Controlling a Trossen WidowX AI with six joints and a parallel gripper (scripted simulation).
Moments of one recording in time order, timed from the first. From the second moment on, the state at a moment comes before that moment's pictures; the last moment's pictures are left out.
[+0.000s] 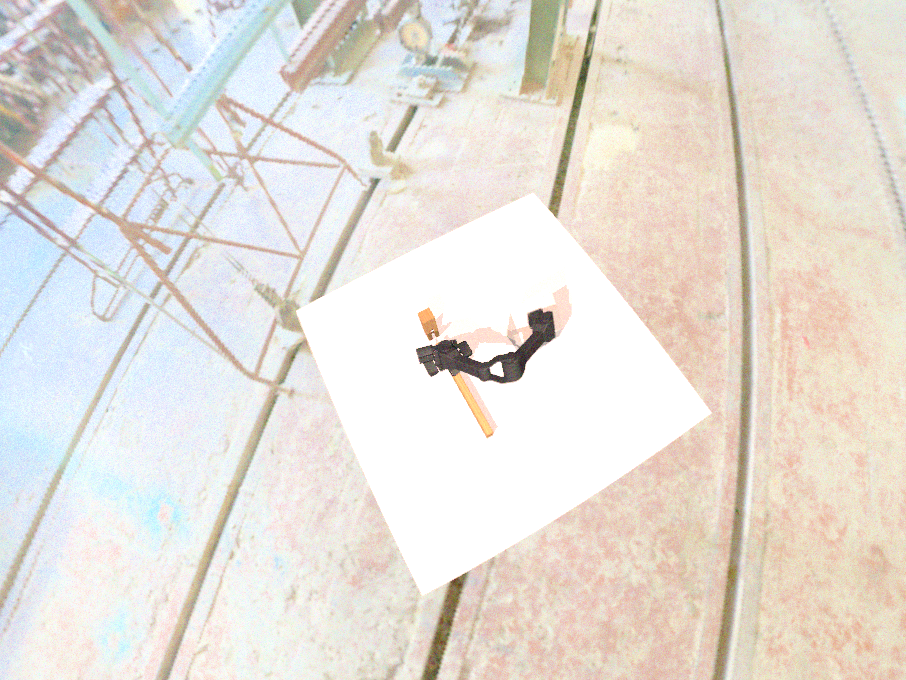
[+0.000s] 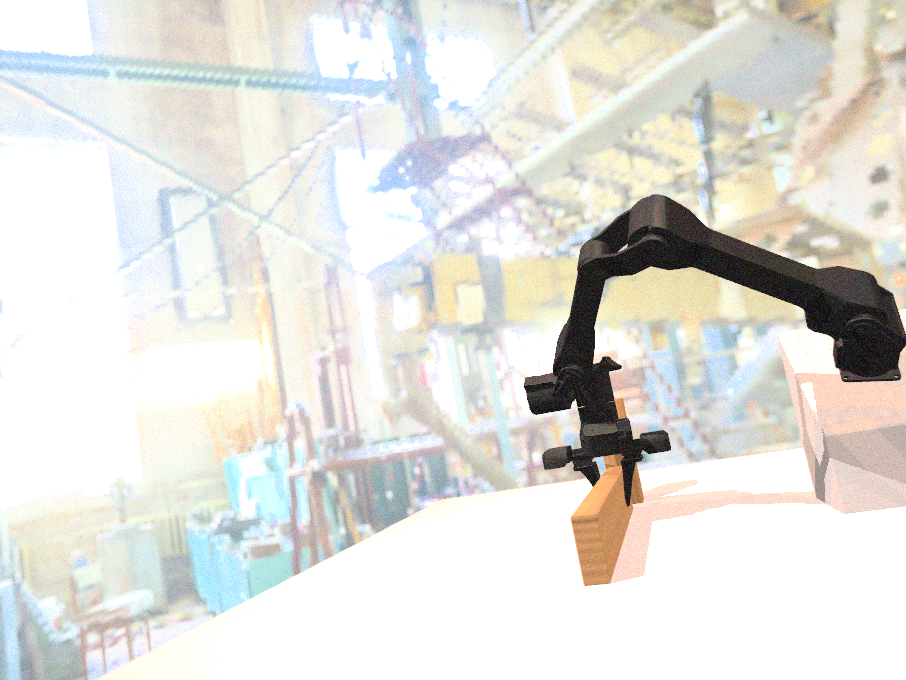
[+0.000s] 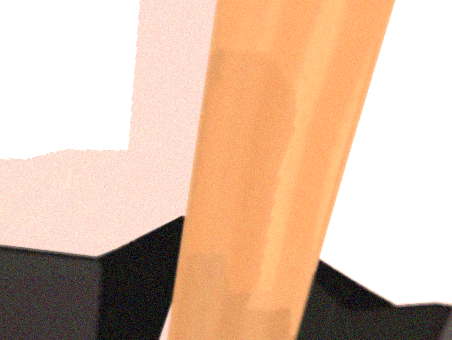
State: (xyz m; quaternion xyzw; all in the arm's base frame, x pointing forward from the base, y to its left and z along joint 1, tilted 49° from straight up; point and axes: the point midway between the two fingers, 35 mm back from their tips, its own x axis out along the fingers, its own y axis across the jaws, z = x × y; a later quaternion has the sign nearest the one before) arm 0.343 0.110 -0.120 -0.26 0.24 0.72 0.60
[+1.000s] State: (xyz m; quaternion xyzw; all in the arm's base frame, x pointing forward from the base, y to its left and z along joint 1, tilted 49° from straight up) arm 0.343 0.108 -0.117 -0.26 0.24 0.72 0.60
